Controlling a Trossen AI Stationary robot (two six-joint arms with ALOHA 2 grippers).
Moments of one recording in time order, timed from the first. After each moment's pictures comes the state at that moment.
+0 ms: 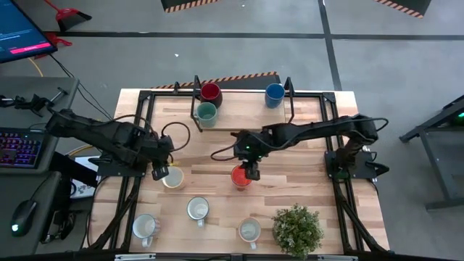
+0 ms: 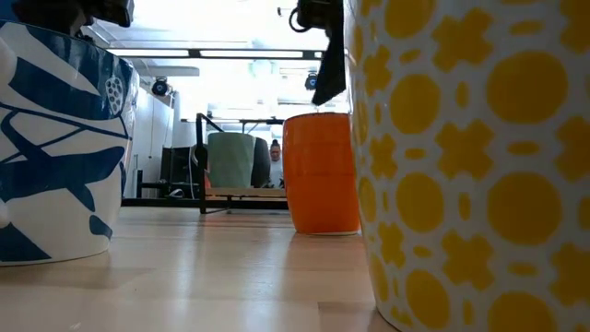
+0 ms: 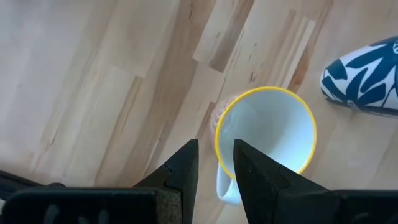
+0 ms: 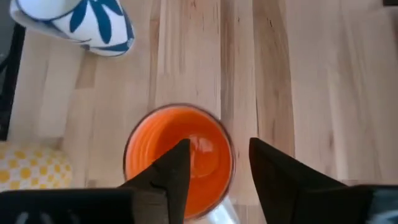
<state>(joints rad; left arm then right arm) -0.25 0.99 0.96 -1.24 -0.10 -0.64 0.05 1.75 1.44 -0.68 -0.13 0.09</state>
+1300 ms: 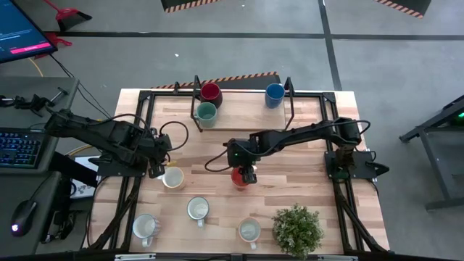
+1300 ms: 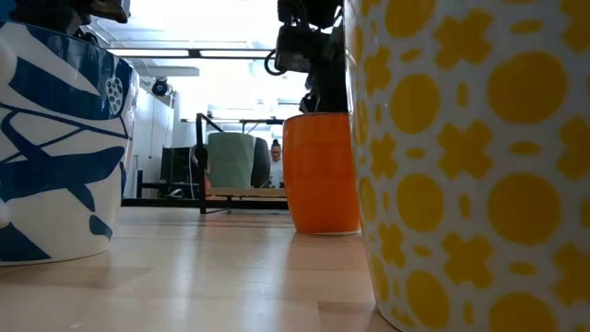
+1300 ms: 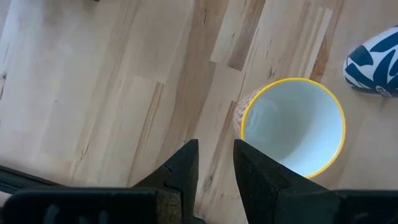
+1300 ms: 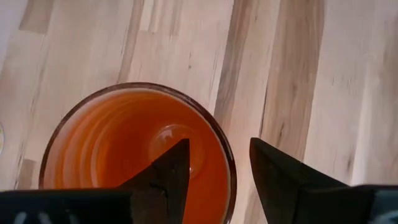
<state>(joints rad) -0.25 0.96 0.96 -1.29 -0.17 -0.54 0.05 1.91 1.46 -0.66 -0.13 -0.12</state>
